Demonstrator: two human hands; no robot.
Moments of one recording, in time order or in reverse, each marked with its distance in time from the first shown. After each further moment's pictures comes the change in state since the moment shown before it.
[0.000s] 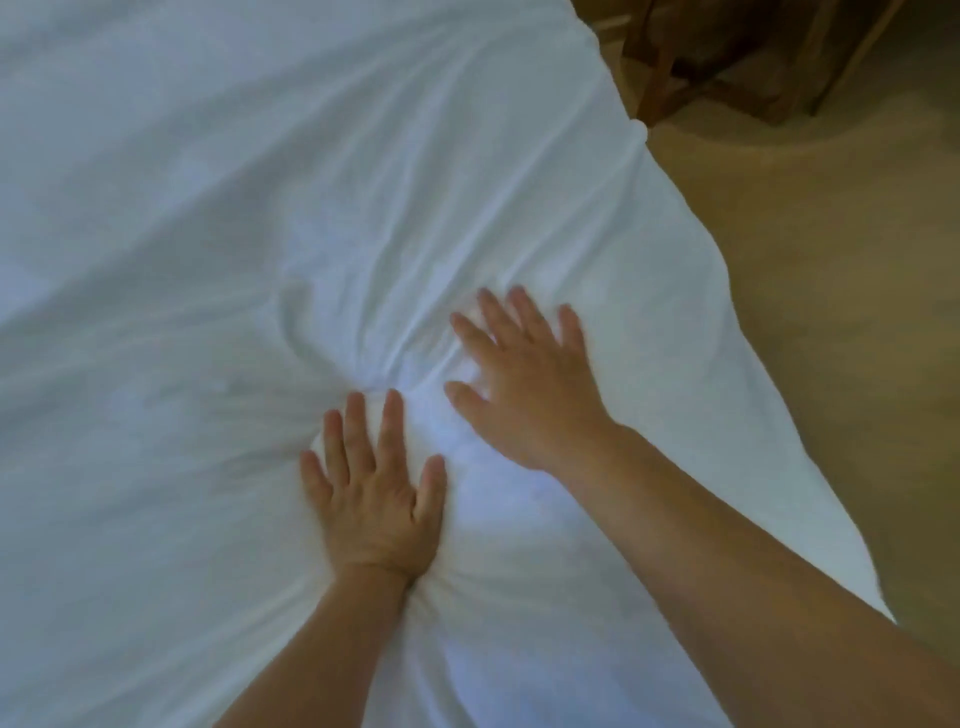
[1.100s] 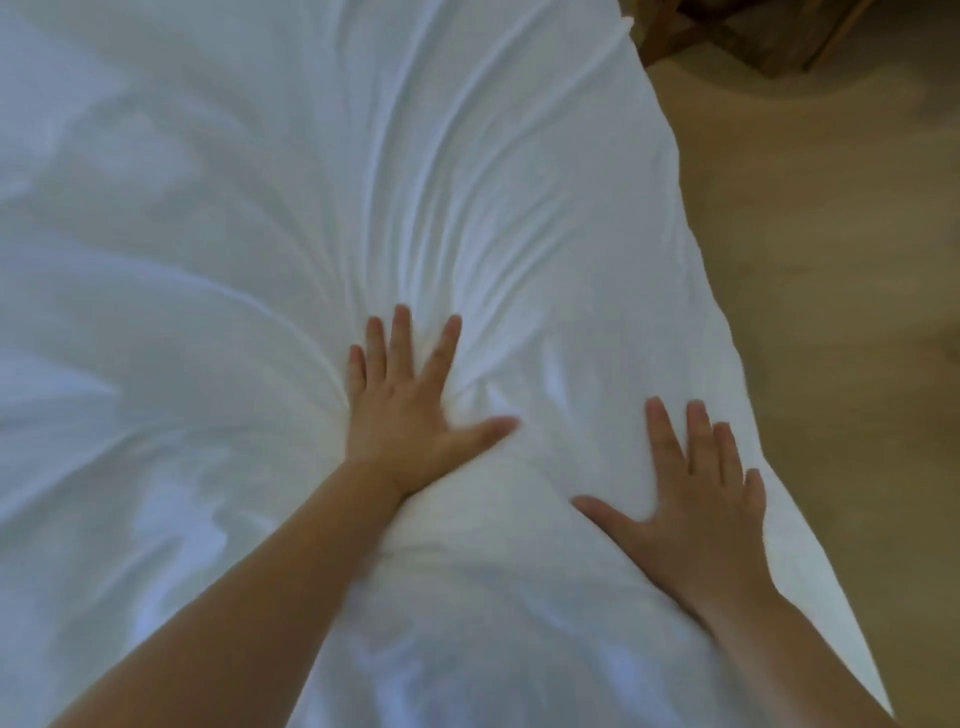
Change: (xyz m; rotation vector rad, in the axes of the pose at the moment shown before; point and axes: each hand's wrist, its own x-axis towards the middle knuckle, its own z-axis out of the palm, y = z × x) left_hand -0.135 0.013 -0.011 -0.090 -0.175 0.213; right_hand -0.297 0.041 0.028 0.039 -0.166 0.500
